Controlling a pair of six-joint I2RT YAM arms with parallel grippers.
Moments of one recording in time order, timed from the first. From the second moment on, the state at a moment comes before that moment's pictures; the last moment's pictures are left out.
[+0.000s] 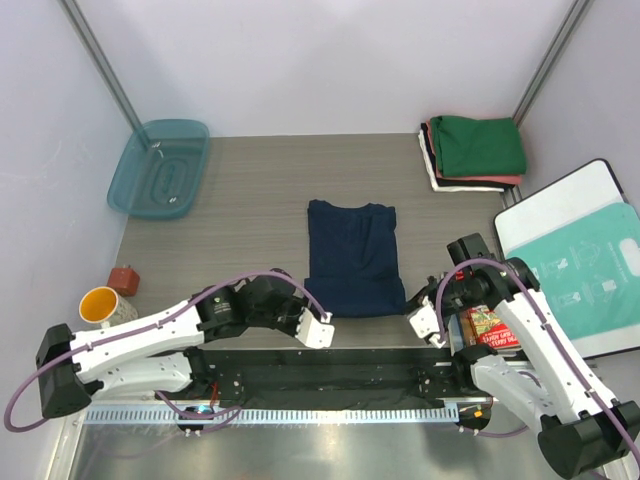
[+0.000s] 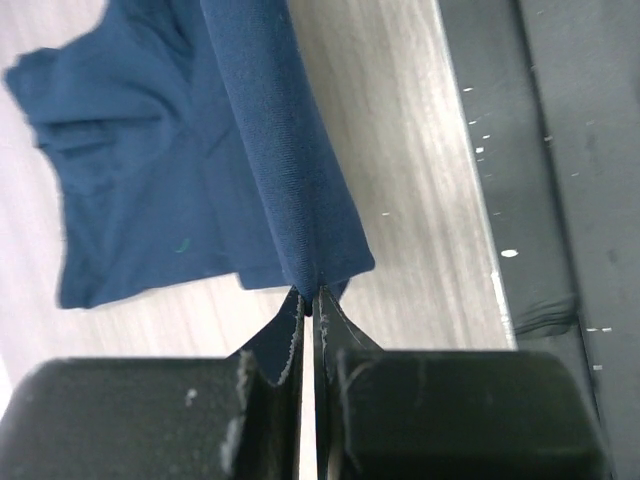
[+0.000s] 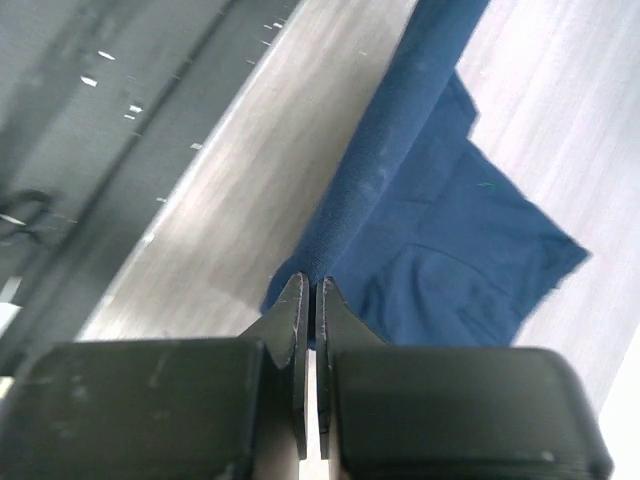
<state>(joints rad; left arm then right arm) -1.12 1.00 0.74 -0.52 0.14 0.84 0.30 0.86 0.84 -1.30 -0.85 -1.96</state>
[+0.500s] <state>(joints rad) -0.93 1.13 0.78 -0.36 0.10 1.01 0.31 0.96 0.84 -0.91 -0.79 -1.96</state>
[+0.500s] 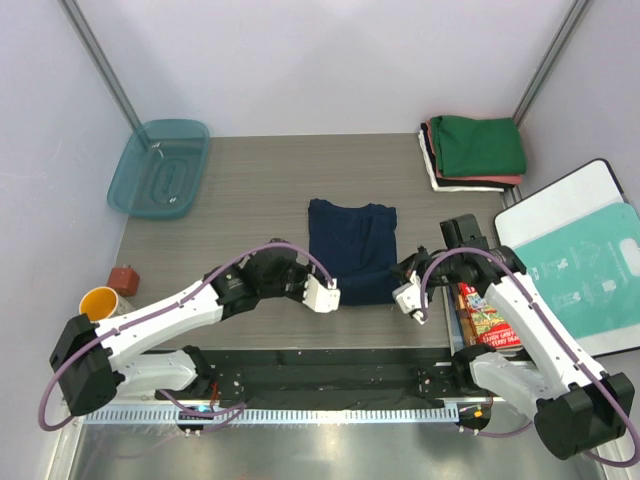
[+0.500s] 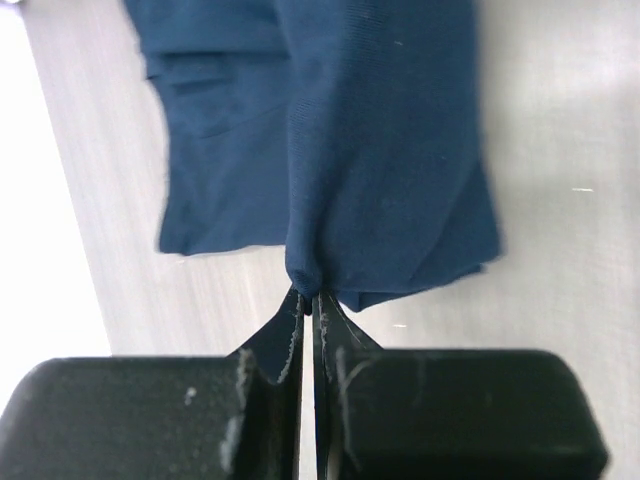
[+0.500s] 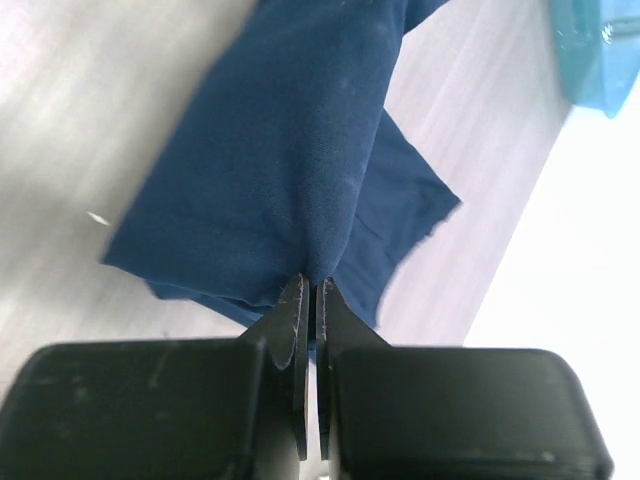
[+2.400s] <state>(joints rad) -0.59 1.96 1.21 0.49 -0.12 1.23 0.24 1.70 0.77 0.70 -0.08 -1.56</state>
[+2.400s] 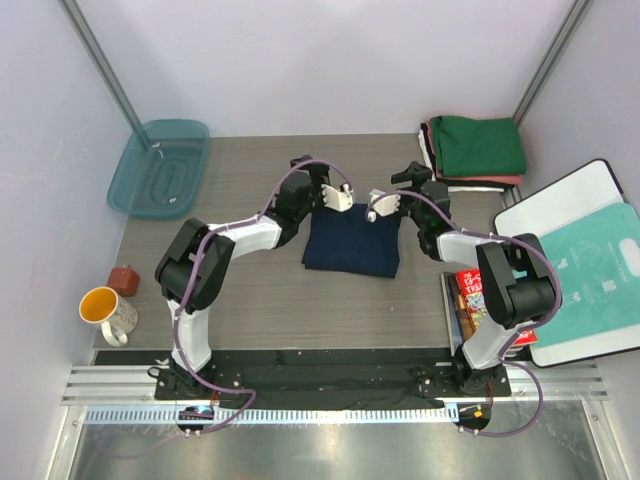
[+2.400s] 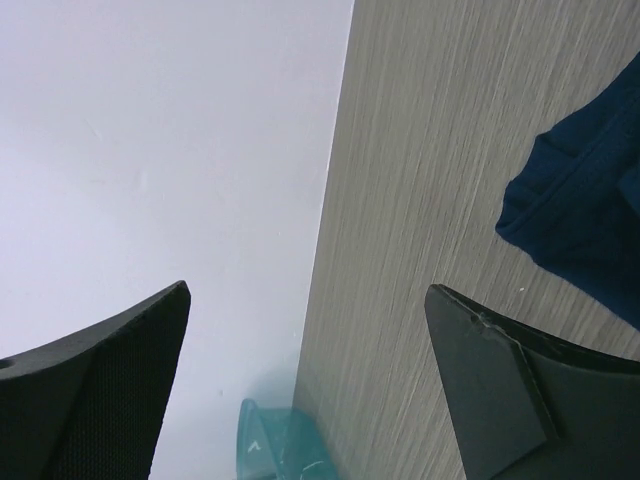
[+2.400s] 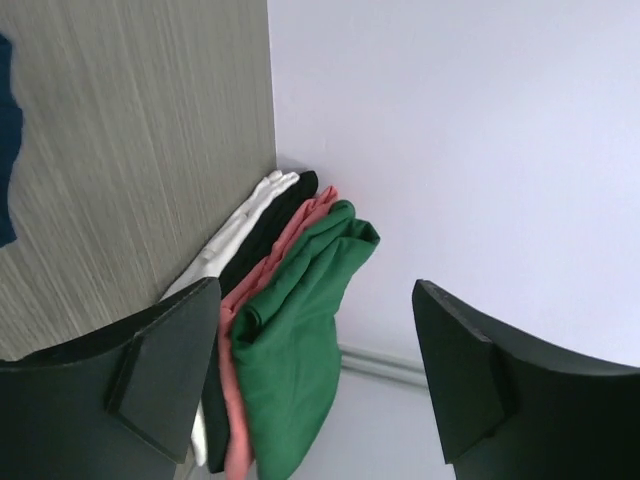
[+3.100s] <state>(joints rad) -0.42 2.35 2.17 -0.69 0.63 1.05 0.06 1.89 1.58 -0.79 -0.59 -0.71</state>
